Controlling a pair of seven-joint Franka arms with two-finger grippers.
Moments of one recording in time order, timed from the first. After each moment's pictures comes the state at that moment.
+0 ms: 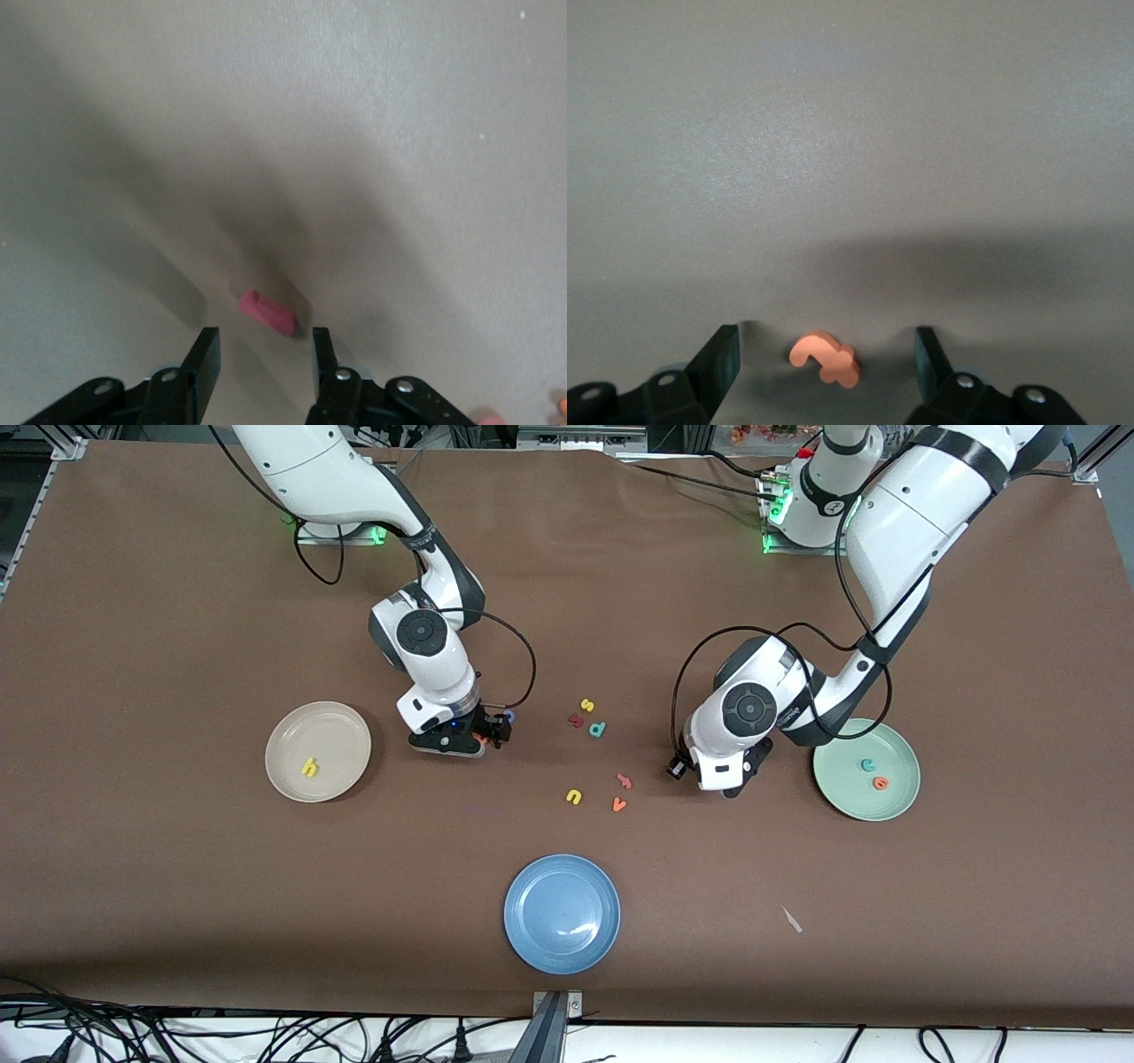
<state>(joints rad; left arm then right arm) 0.04 0.74 -0.55 -1.78 0.32 2.31 -1.58 0.55 0.59 0.04 -2.00 -0.12 2.74 0.83</state>
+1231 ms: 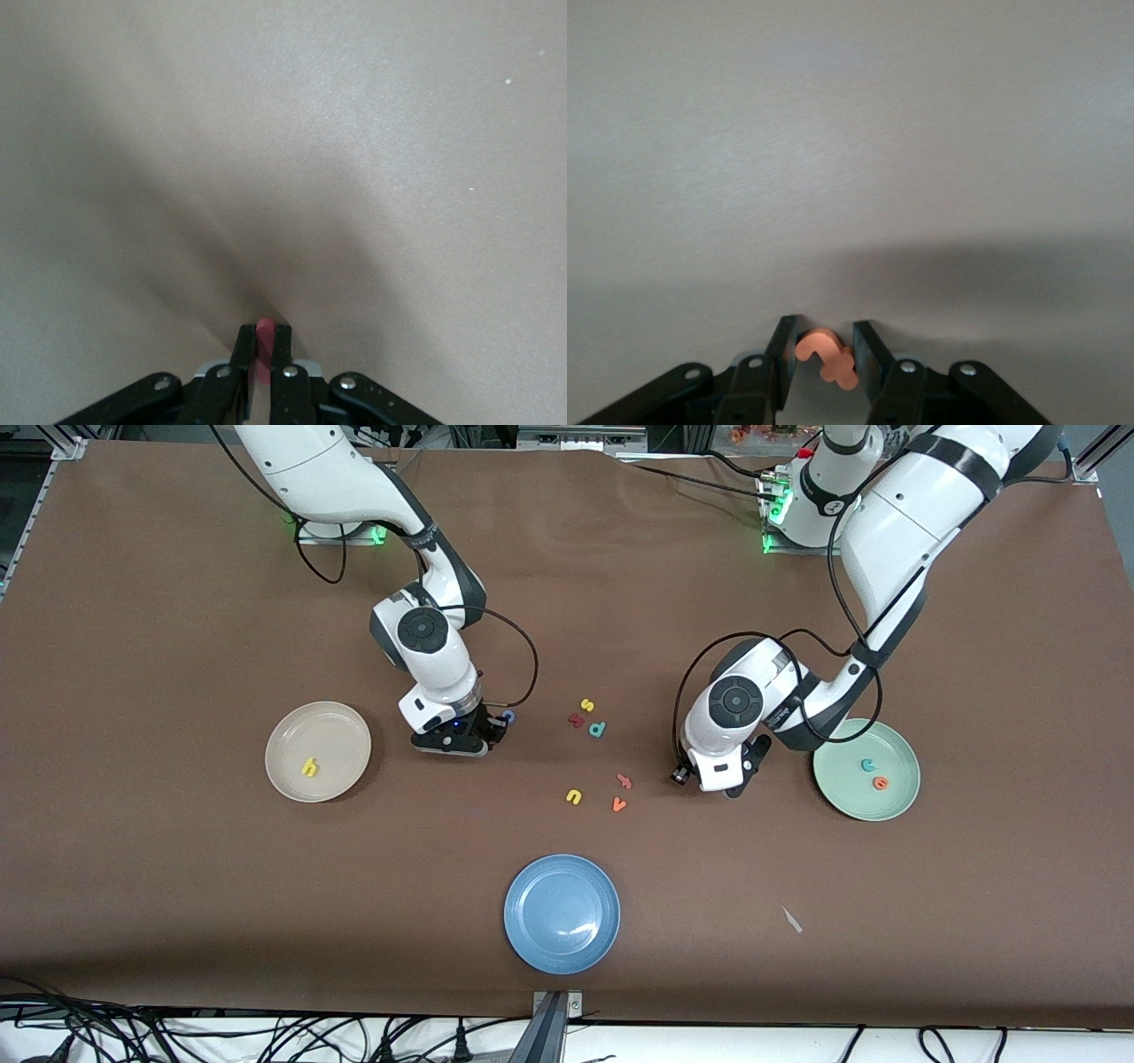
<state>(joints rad) 0.02 0.75 -0.54 -1.78 0.48 2.33 -1.74 0.54 0.58 0.03 -2.00 -0.12 2.72 0.79</state>
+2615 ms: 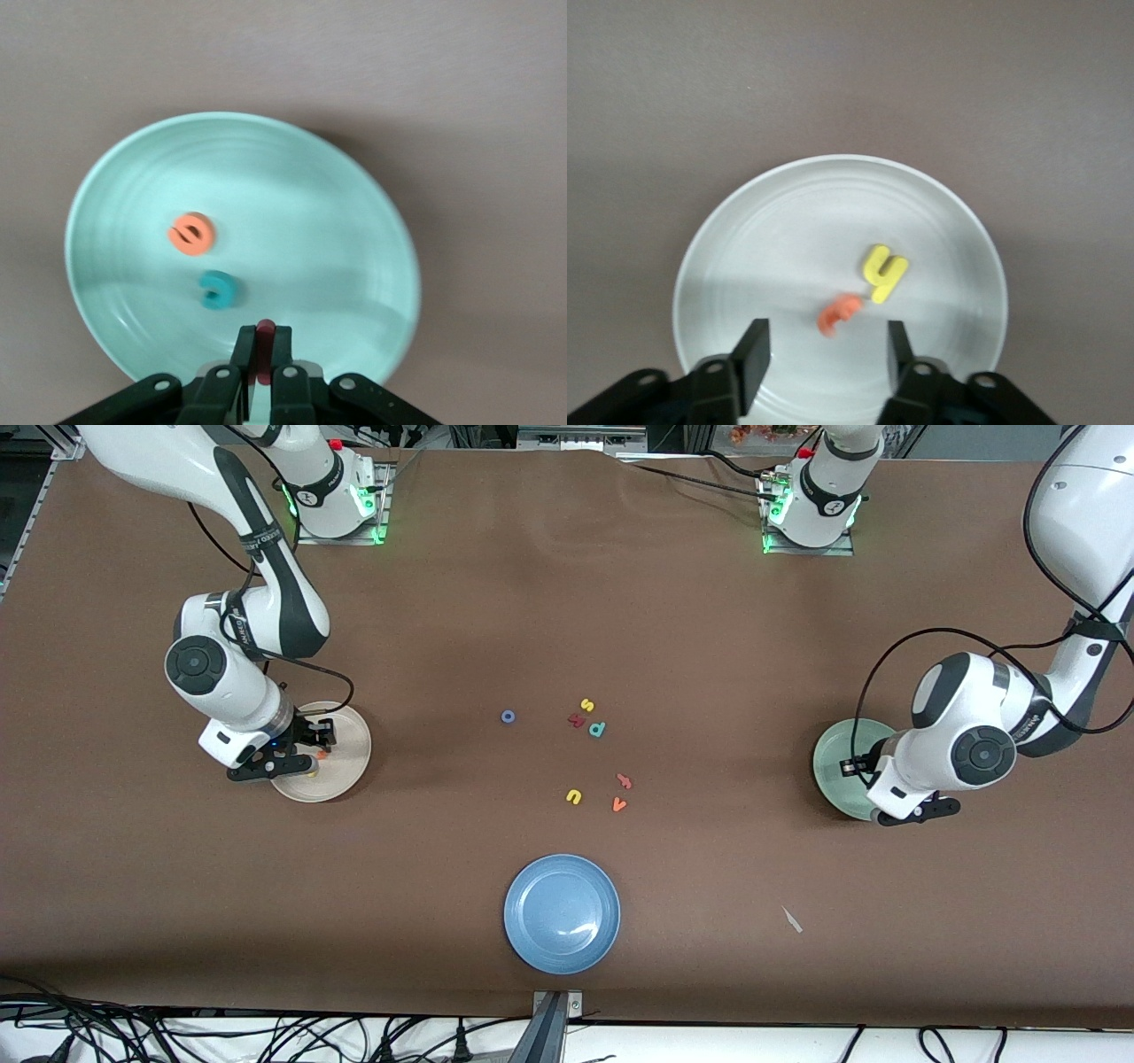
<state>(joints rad) 0.61 0.68 -0.71 -1.79 0.54 1.97 -0.53 0.19 0.36 -0.05 -2.10 -0.05 2.45 0.01</state>
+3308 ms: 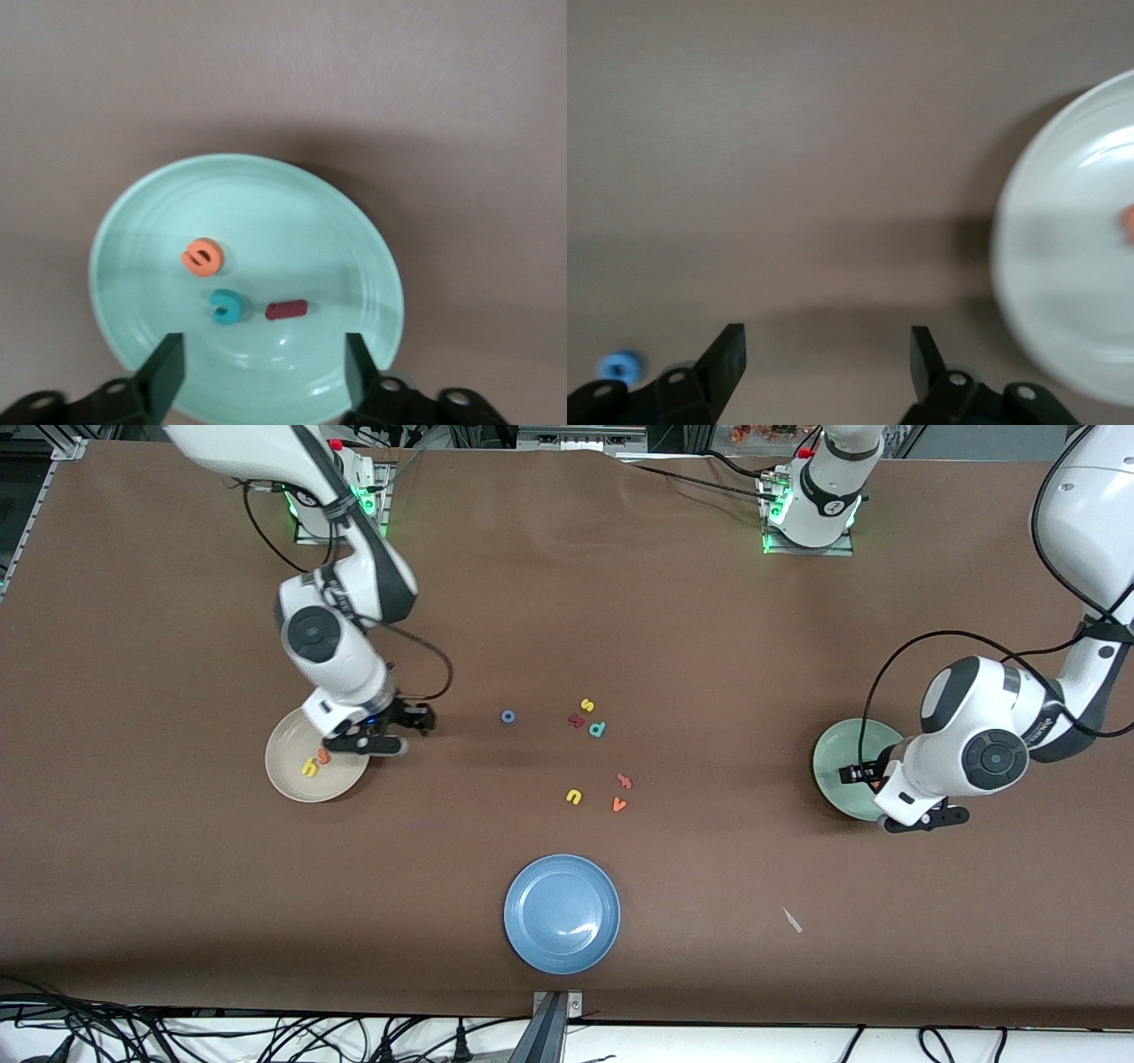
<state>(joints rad) 0.60 0.68 -0.75 -1.69 0.56 1.89 -0.52 0.41 0.37 0.07 -2.10 -0.02 2.51 0.57</state>
